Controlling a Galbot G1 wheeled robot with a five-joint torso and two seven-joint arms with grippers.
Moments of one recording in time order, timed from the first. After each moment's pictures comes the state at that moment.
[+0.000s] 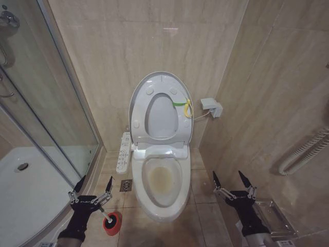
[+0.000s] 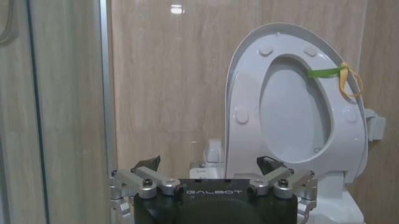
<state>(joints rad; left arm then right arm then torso) 1.86 -1.32 -0.66 -2.34 -0.25 -0.10 0.00 -1.87 1.54 0.71 2.34 0.24 0.16 -0.13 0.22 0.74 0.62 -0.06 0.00</state>
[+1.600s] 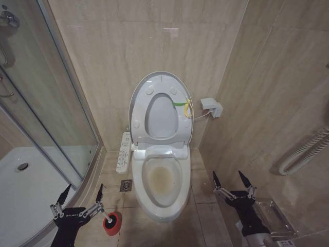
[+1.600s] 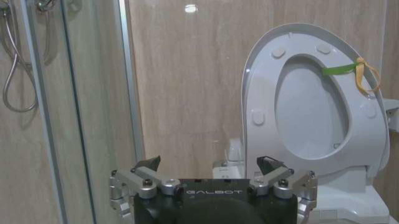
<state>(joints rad) 2.04 -1.40 -0.70 -2.47 -0.17 -0.13 -0.05 -1.87 1.54 0.71 2.34 0.24 0.16 -0.13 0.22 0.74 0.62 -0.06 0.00</state>
